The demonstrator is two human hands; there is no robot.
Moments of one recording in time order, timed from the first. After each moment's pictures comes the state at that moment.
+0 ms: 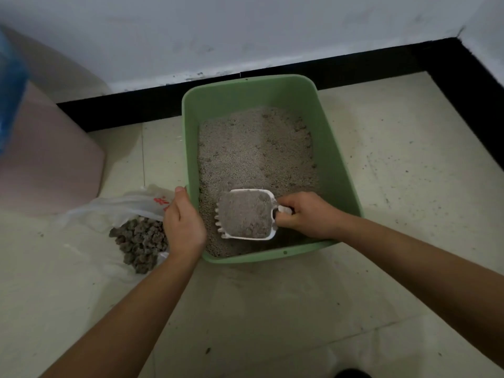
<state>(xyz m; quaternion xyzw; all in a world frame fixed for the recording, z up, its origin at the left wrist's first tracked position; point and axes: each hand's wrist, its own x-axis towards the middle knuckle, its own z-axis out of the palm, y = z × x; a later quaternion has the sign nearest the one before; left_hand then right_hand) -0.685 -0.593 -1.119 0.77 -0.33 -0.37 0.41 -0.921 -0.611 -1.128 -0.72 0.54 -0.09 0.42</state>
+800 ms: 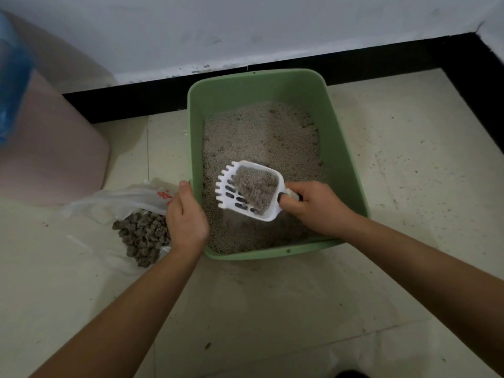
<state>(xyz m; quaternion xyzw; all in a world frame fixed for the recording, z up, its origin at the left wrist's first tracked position) -0.688 -0.591 -1.111 0.78 -0.31 -0.37 0.40 -0.915 -0.609 -1.114 -0.69 0.58 -0.16 0.41</state>
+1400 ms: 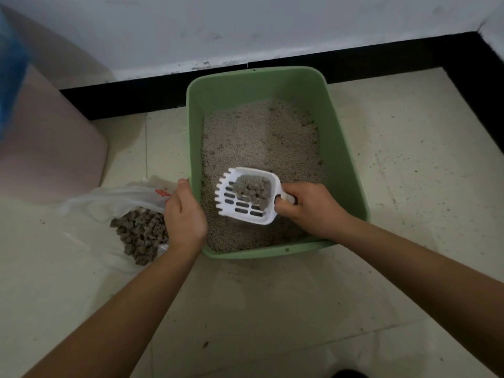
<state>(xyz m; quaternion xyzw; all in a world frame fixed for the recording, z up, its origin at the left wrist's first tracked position) -0.689 -0.591 -1.112 0.77 -0.32 -0.36 0.41 -0.910 -0.608 -1.122 -0.72 0.58 -0.16 0.36</state>
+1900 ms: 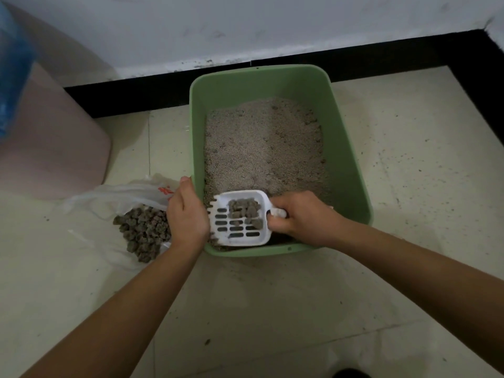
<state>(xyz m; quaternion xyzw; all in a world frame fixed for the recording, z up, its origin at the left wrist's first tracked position) -0.689 -0.591 -1.112 0.76 -0.32 -0.38 0.42 -0.898 -0.599 -1.117 -0.78 0.50 -0.11 0.36</state>
